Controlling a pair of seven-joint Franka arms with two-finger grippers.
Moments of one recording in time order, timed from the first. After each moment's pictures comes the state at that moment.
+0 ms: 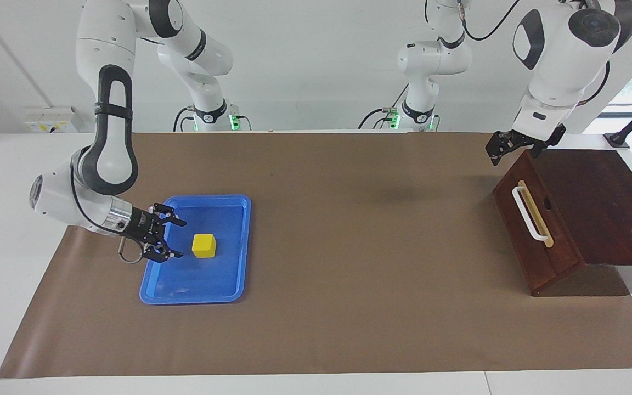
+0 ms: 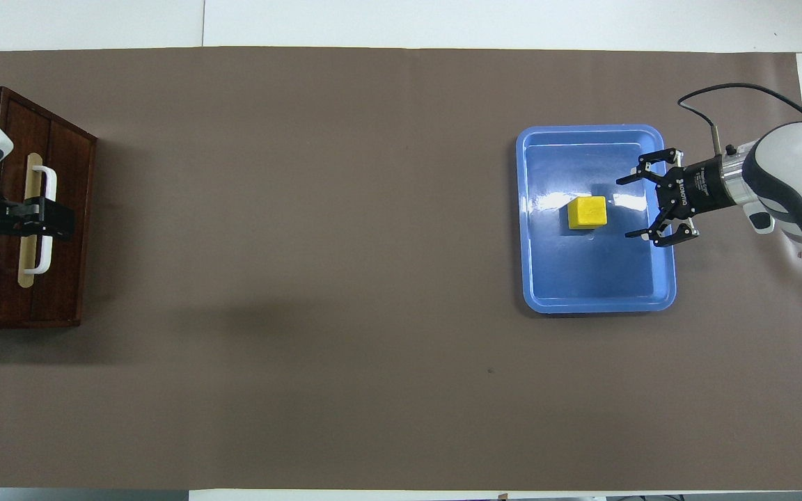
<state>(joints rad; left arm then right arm) -0.07 -0.03 -0.03 -1.76 0.18 1.67 -0.12 -0.23 0.44 0.05 -1.78 0.64 1.91 1.03</state>
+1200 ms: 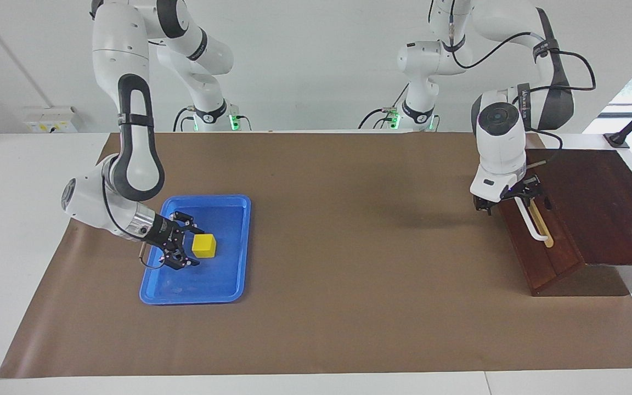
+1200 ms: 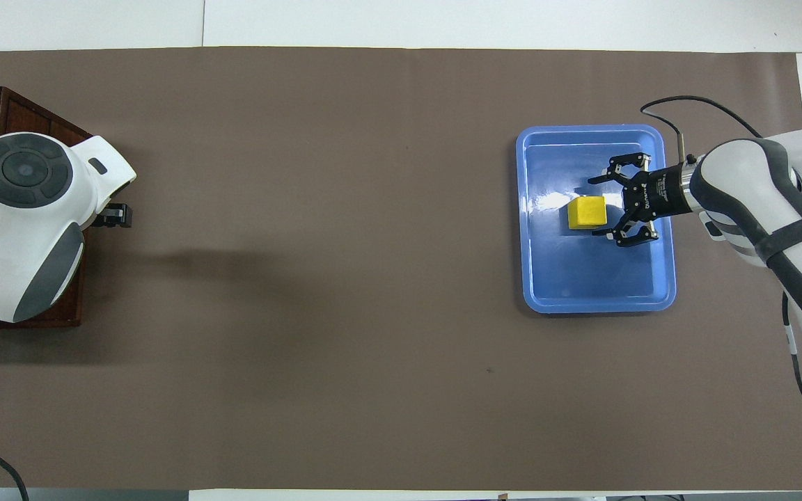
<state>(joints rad) -0.10 0.10 -0.03 -2.01 0.58 2.09 -0.31 -0.16 0.44 0.06 -1.87 0.71 2.10 1.02</state>
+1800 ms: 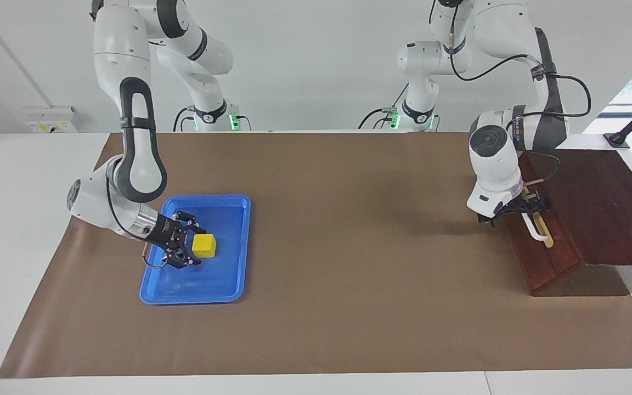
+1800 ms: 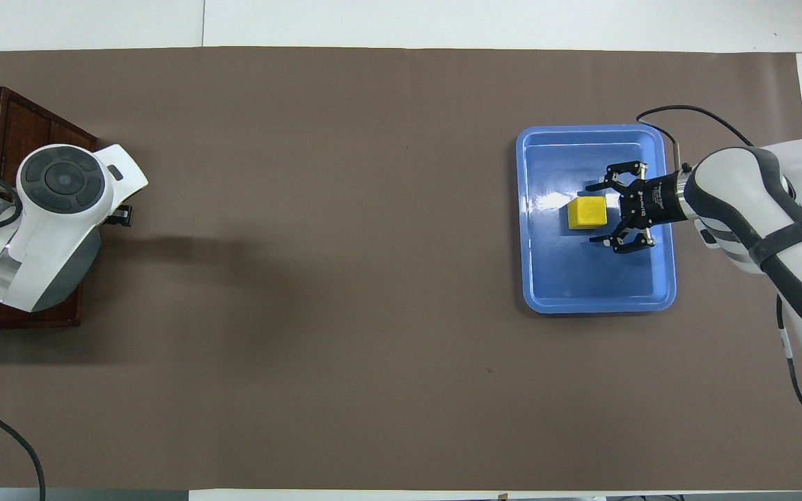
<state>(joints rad) -0.08 0.17 -0.02 -2.02 0.69 2.16 -0.31 -0.16 0.44 0.06 -1.90 0.72 2.12 1.01</state>
